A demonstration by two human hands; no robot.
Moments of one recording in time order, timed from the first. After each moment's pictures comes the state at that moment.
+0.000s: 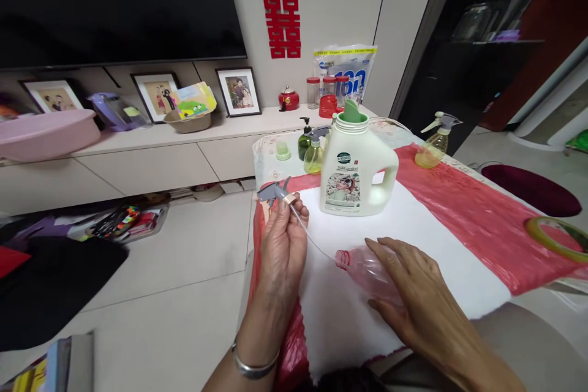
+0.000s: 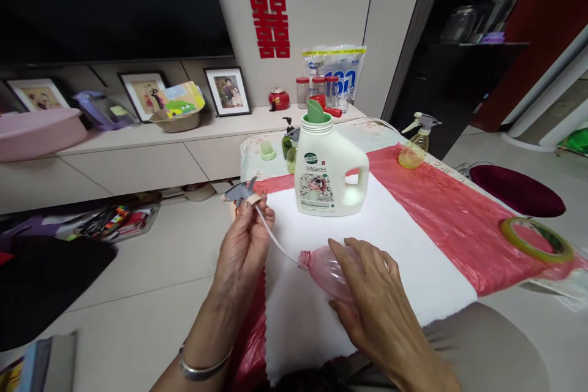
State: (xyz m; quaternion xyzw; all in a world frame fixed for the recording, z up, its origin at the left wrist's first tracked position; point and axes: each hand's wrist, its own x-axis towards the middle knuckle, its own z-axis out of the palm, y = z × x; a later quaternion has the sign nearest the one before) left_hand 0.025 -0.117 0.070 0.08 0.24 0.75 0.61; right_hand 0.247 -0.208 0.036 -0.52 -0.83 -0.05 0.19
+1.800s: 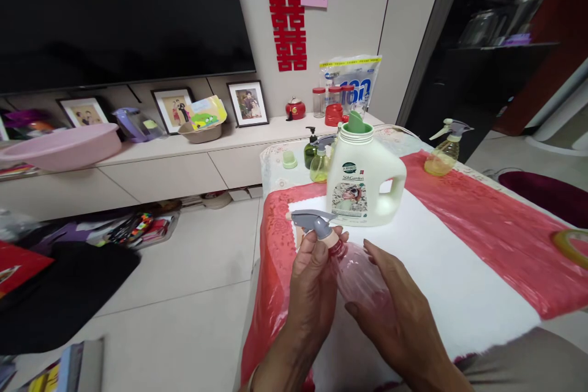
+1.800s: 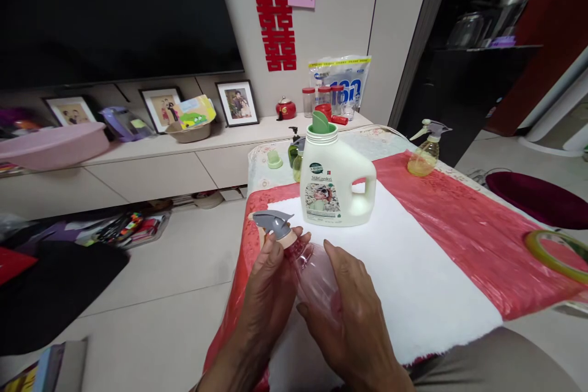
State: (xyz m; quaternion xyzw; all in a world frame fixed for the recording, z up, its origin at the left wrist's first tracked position) left_hand 0.054 -0.164 0.052 0.14 0.24 0.67 0.69; right_hand 0.196 -0.195 0.029 -0.47 -0.77 0.01 0.42
